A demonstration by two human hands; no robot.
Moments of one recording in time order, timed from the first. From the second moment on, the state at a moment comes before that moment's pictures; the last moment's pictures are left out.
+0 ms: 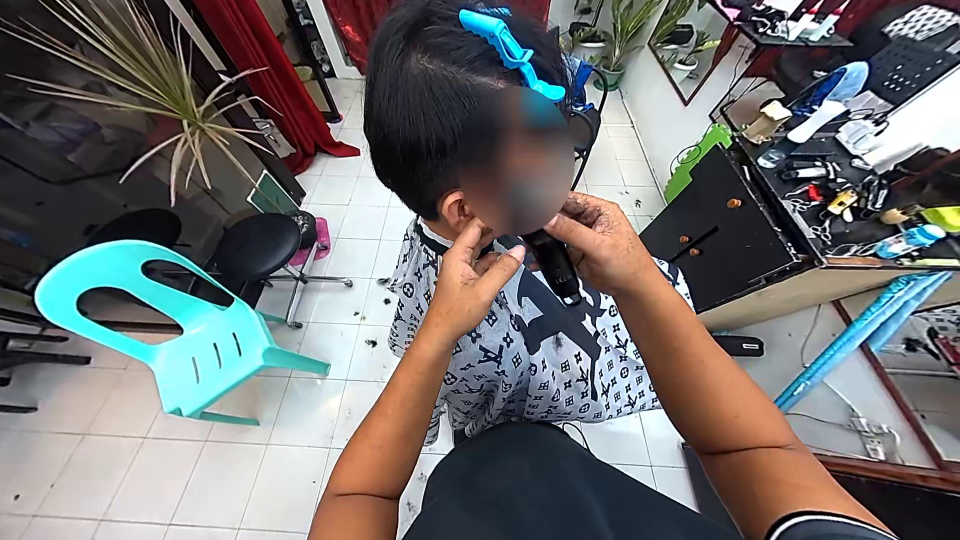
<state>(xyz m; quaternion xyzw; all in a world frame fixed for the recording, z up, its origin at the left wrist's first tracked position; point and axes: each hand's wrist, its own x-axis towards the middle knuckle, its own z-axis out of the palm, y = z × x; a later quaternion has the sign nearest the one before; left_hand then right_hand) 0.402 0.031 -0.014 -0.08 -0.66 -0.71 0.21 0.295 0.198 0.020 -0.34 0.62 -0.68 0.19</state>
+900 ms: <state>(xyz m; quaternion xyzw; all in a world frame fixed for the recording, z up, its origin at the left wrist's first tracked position) 0.402 0.026 -0.023 -0.04 -0.68 -0.70 0.21 0.303 0.185 0.021 -0.44 0.81 -0.36 -0.19</state>
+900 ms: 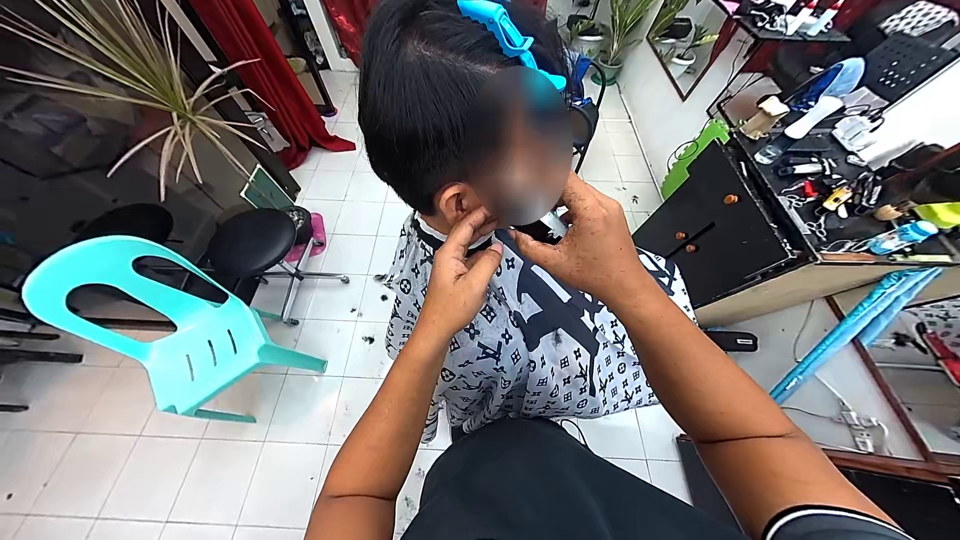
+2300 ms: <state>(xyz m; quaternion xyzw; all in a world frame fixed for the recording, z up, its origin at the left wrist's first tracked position) 0.401 0.026 -0.018 -0.05 -0.68 -0.70 0.21 0.300 0.174 0.018 -0.41 0.80 -0.40 -0.19</state>
